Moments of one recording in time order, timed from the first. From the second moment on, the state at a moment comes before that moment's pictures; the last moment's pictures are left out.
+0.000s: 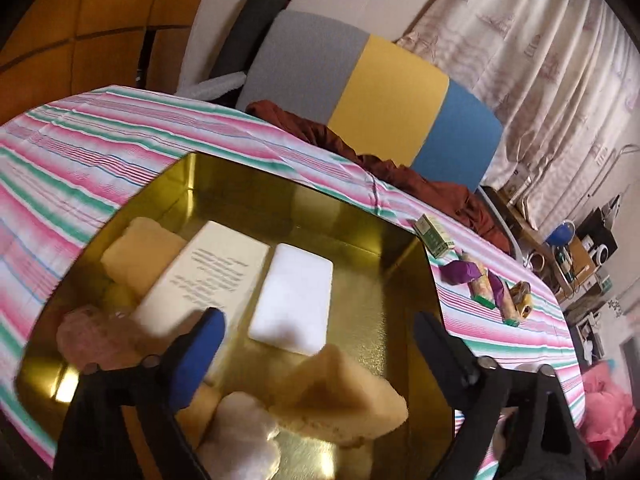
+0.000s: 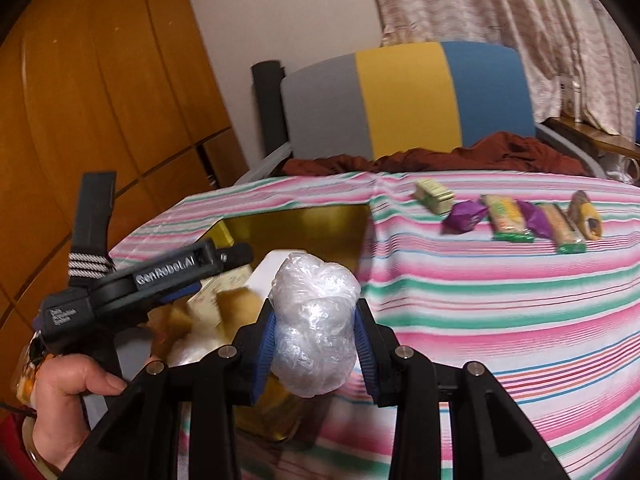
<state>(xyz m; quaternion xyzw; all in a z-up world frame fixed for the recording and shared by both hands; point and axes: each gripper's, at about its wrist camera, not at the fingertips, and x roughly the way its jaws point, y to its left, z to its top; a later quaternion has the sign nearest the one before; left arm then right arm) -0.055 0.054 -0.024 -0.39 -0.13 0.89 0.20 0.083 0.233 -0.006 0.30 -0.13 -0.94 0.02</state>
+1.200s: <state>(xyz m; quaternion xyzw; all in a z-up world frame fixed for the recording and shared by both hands) -0.019 0.007 0.007 -0.35 -0.15 0.91 0.15 0.074 0.224 -0.014 0.34 -0.16 -0.93 0.05</state>
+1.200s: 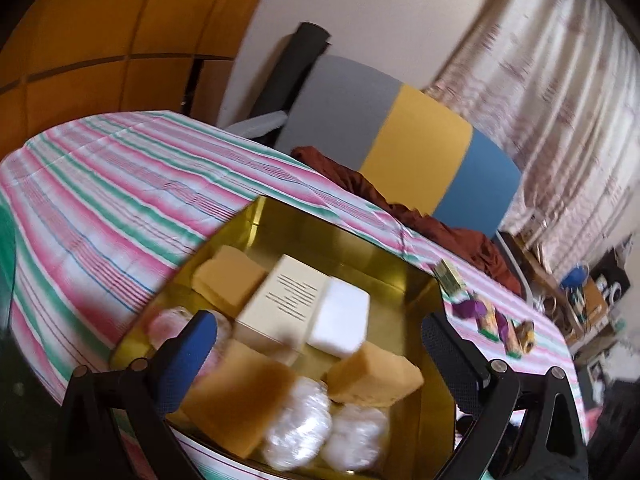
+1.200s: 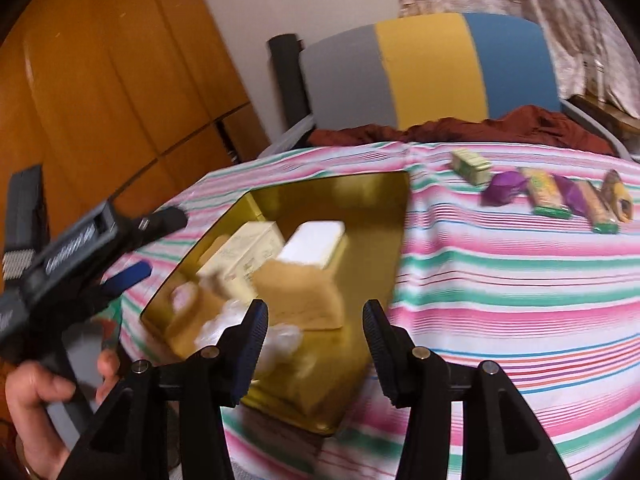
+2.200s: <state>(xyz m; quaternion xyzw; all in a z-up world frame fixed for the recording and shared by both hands) 0.042 0.195 -0.011 -0.41 0.02 0.85 0.35 0.079 0.443 -0.068 0.39 -0.20 -0.88 -0.18</state>
